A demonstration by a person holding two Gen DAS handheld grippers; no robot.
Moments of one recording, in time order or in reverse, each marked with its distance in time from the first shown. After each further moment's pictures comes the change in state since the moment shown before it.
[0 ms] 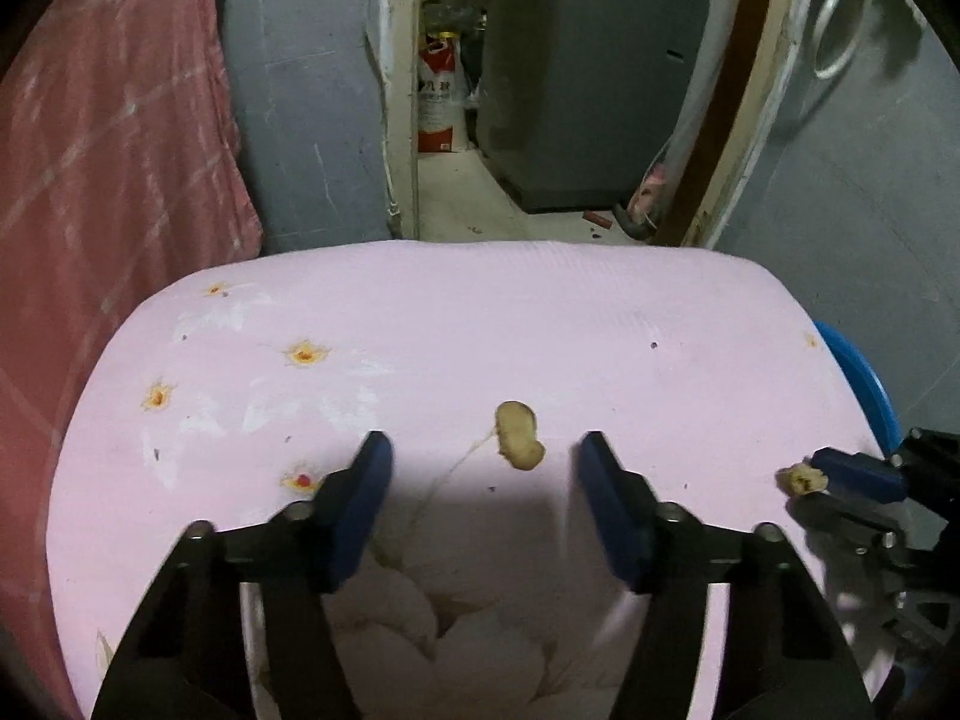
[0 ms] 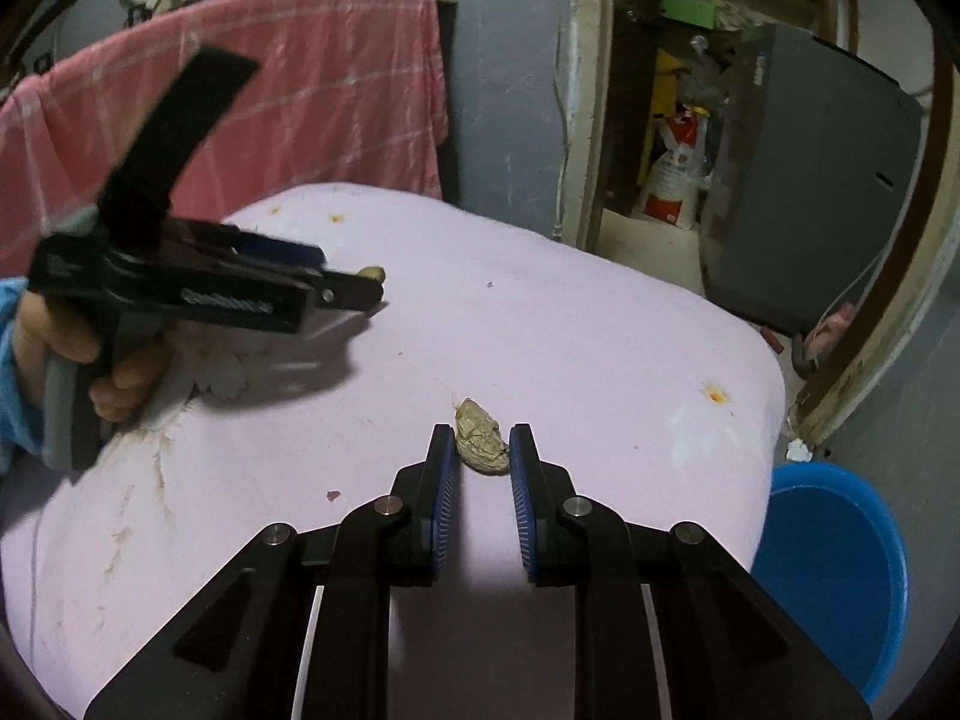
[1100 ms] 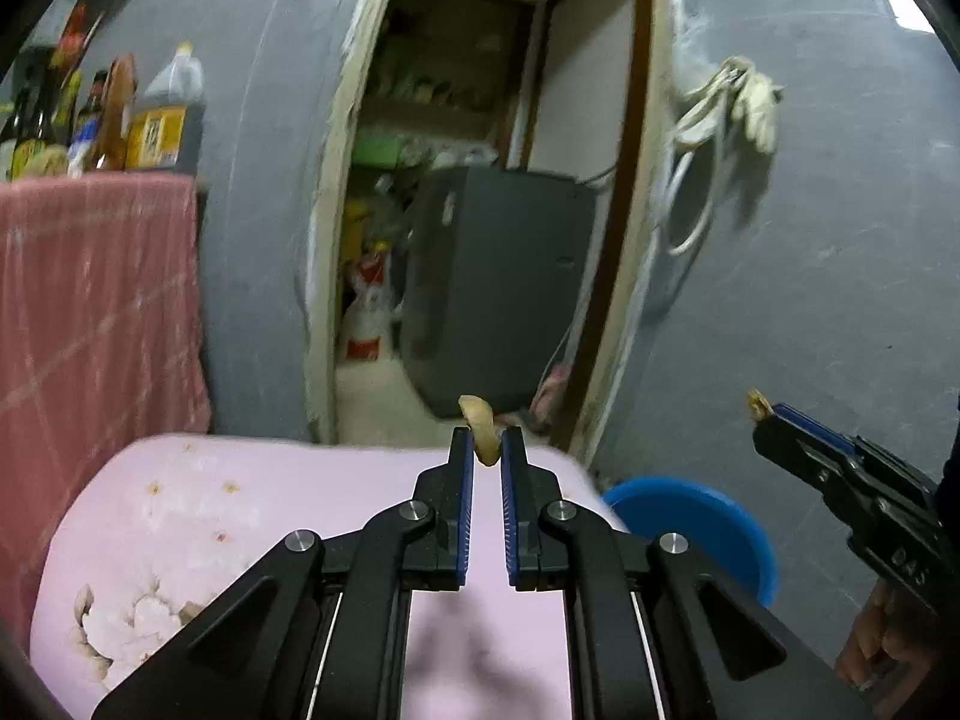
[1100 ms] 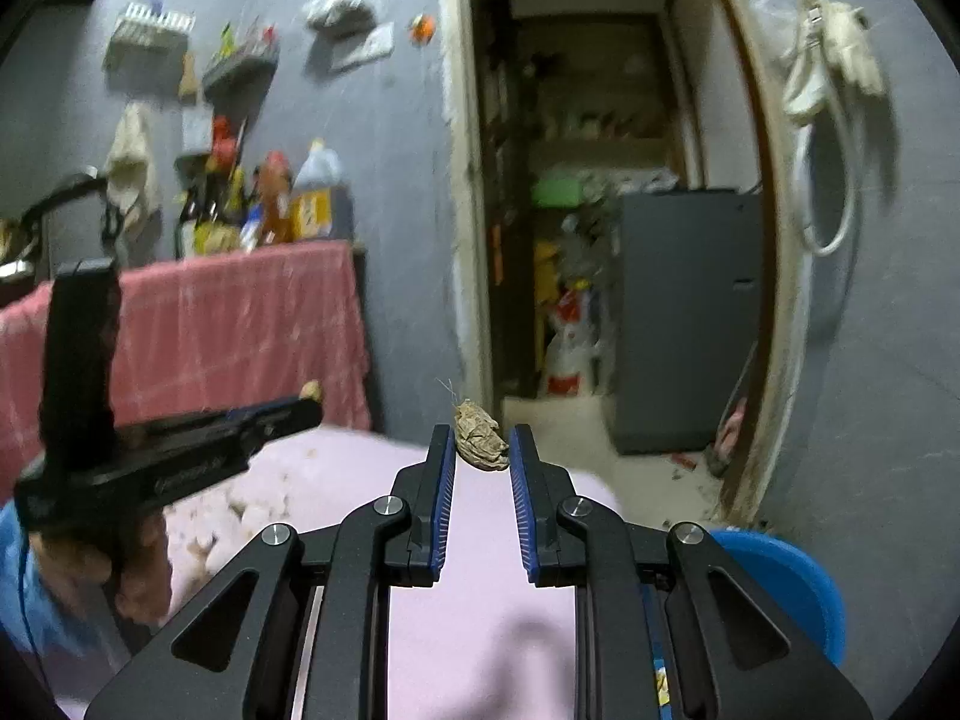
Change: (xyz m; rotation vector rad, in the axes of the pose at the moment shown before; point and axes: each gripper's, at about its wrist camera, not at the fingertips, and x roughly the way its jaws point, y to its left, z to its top) left arm -0.136 -0.080 -0.027 0.018 -0.567 -0.163; right arm -0.153 -0.001 -0.020 0.169 -0.550 -0.212
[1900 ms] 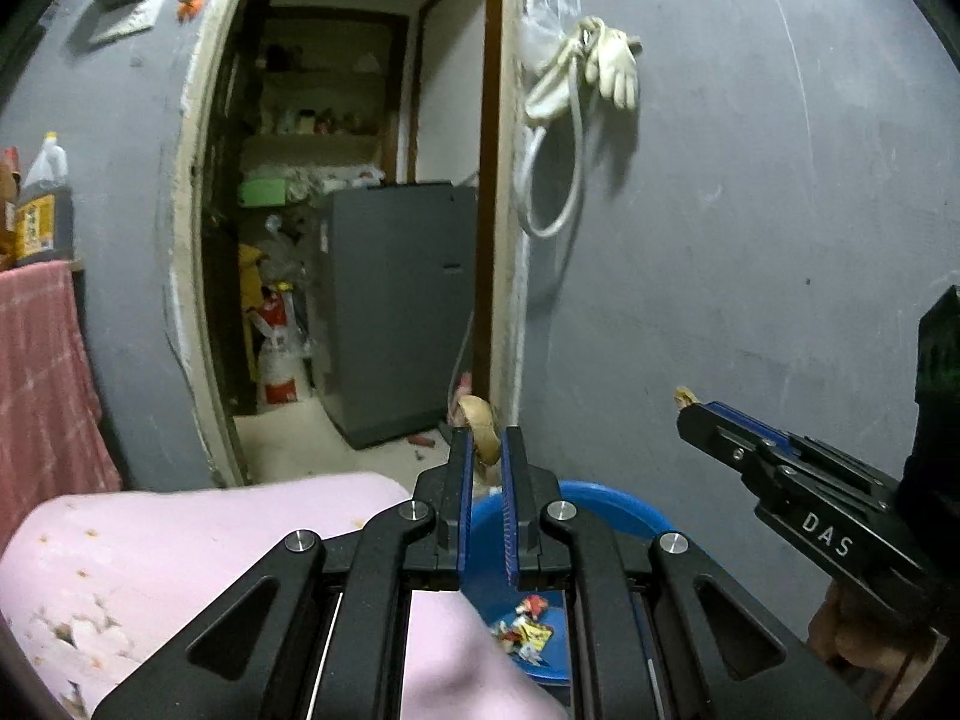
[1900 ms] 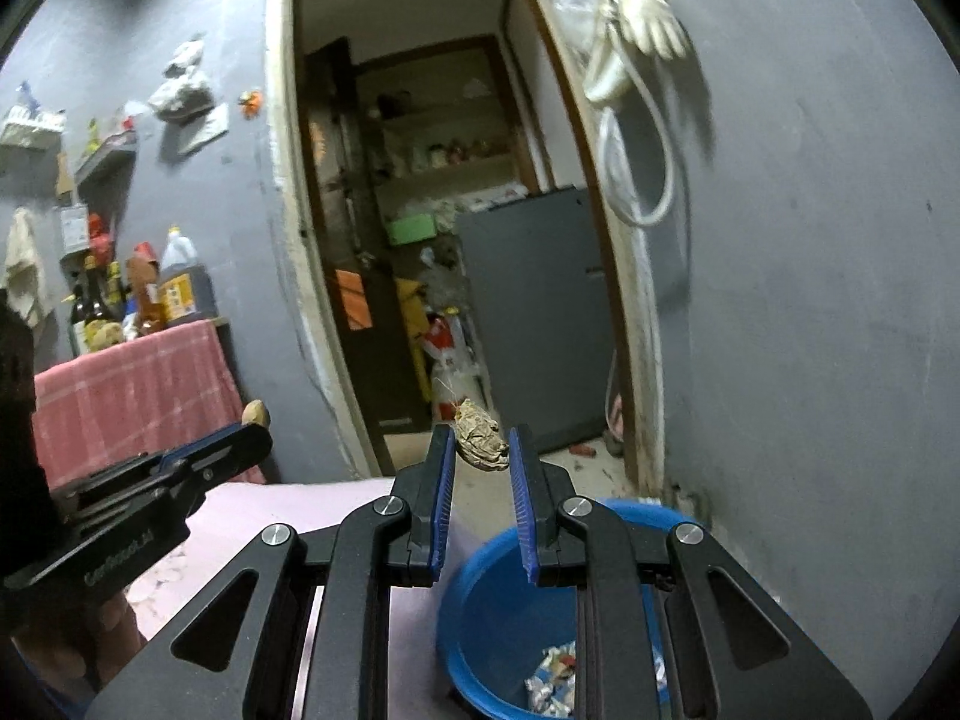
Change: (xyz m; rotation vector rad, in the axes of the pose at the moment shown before) left arm 0.041 -0.139 -0.015 0.181 0.001 -0.151; right arm -0.054 -0.101 -0.032 0.228 -0.066 -0.254
